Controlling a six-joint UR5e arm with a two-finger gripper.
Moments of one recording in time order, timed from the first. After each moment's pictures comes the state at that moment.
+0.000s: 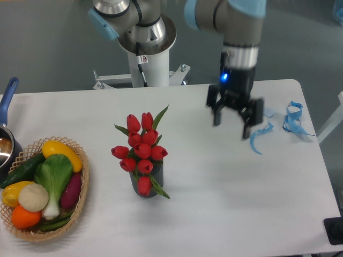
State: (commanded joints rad) arm 2.76 -1.50 -1.85 -0.81 1.61 1.69
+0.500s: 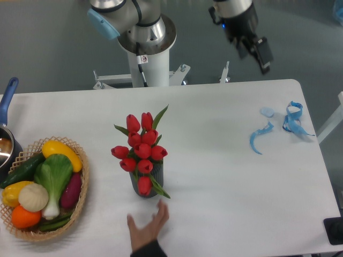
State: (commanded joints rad) arm 2.77 -1.38 -1.88 -1.10 2.02 2.15
